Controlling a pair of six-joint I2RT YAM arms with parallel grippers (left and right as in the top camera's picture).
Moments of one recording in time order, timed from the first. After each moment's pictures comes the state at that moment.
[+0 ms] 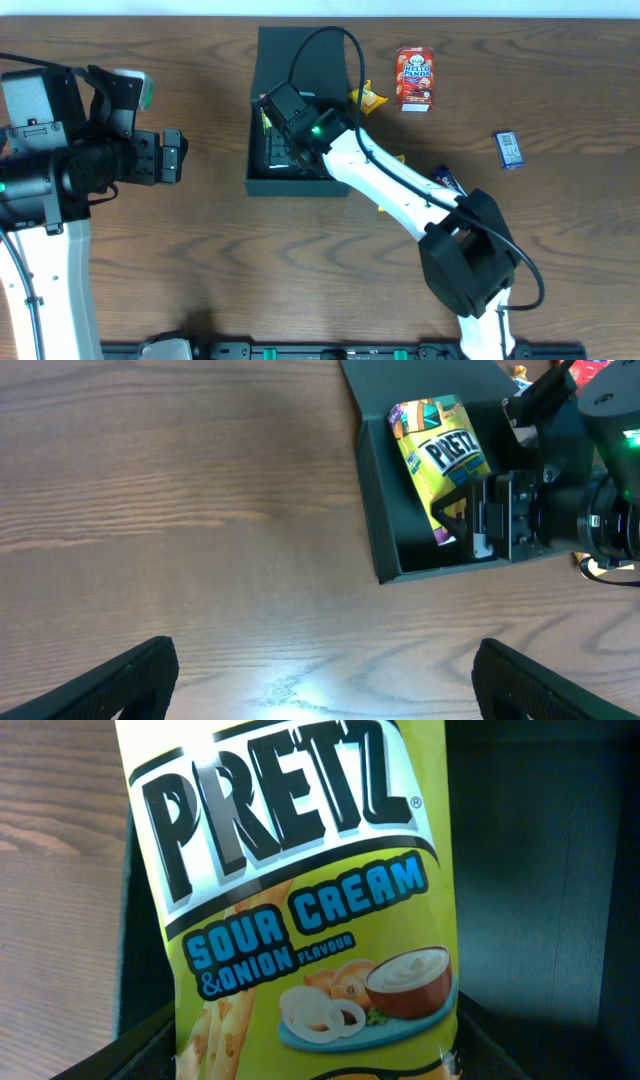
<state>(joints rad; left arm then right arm) 0.16 1.29 1.64 -1.33 0.26 0.24 0.75 2.08 1.71 -0.74 0.04 0.75</state>
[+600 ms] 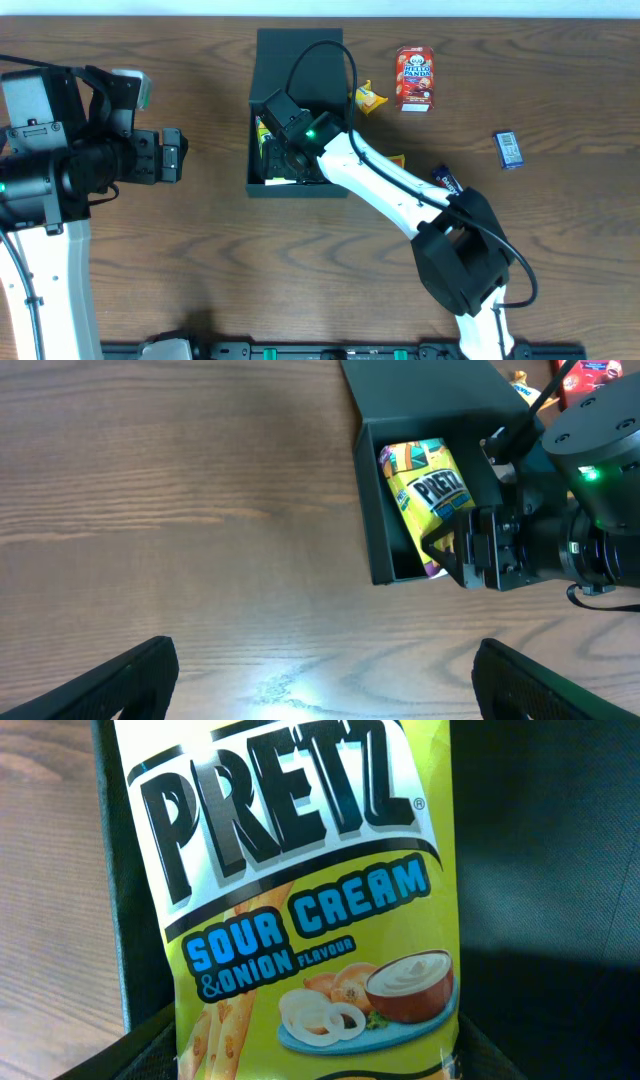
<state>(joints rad) 0.16 1.29 1.64 -1.33 0.26 0.21 0.77 2.10 1.71 -0.80 -0.06 0.79</state>
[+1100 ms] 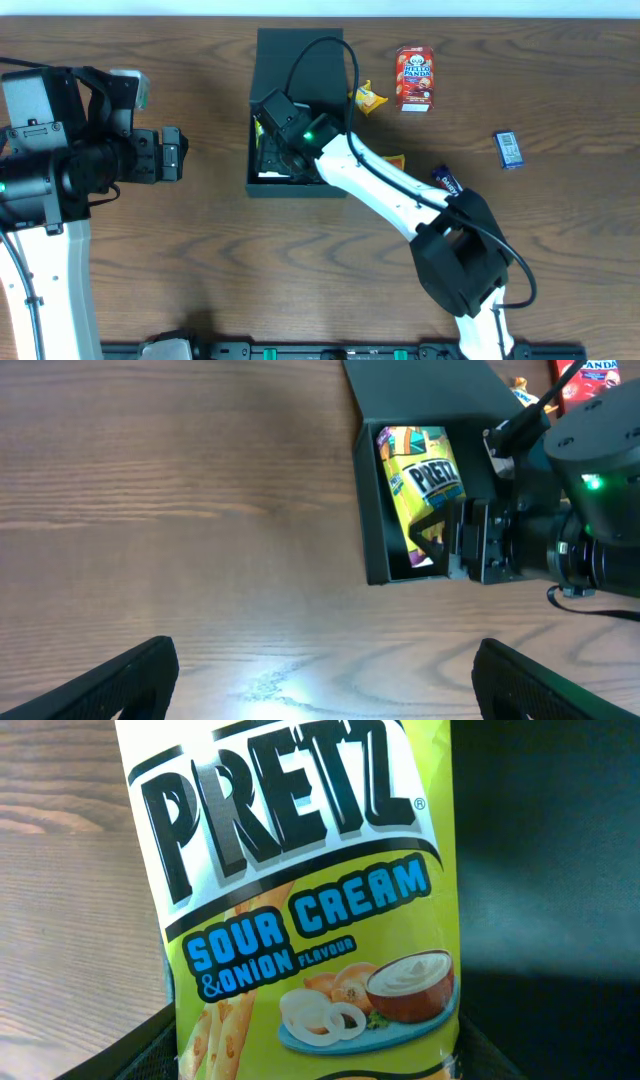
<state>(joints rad) 0.16 1.29 1.64 -1.33 0.26 0.18 0.78 2.10 1.71 -0.73 -0.02 0.86</state>
